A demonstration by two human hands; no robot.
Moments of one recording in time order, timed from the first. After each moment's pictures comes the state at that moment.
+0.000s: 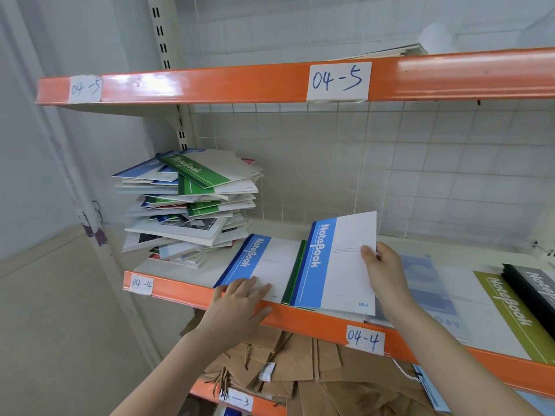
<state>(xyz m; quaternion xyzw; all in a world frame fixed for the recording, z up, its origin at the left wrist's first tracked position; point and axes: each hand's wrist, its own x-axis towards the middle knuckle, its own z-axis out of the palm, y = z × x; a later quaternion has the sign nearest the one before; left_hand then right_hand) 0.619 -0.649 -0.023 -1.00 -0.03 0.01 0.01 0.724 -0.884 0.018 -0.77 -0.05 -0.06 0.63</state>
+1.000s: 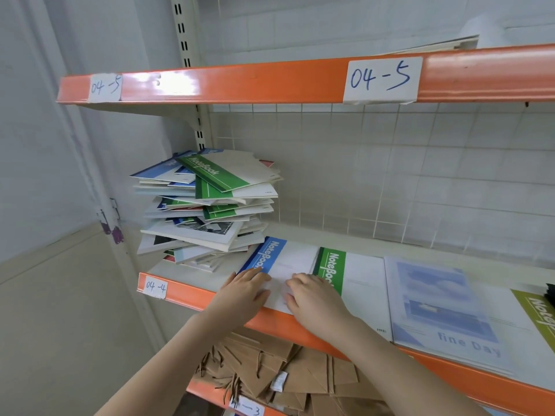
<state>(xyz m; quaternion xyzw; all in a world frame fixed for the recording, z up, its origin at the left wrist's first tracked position) 0.658 -0.606 -0.027 -0.99 -0.04 -0.05 -0.08 0.716 -0.777 -0.022 -0.90 -0.41 -0.08 0.10</state>
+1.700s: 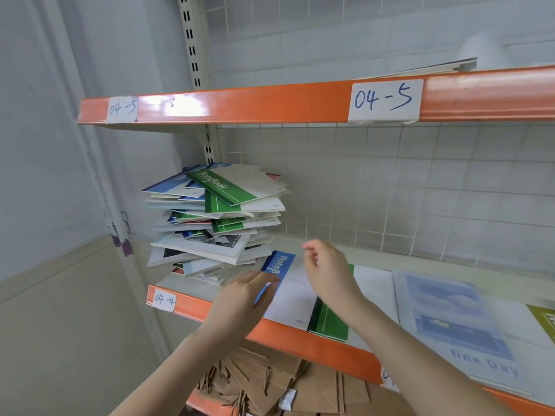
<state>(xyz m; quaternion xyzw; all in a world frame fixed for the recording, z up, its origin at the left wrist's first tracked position) 0.629 -0.618 0.009 -0.95 0.03 -0.28 -0.16 0.726 -0.772 0.039 -0.85 -0.30 -0.14 0.40</state>
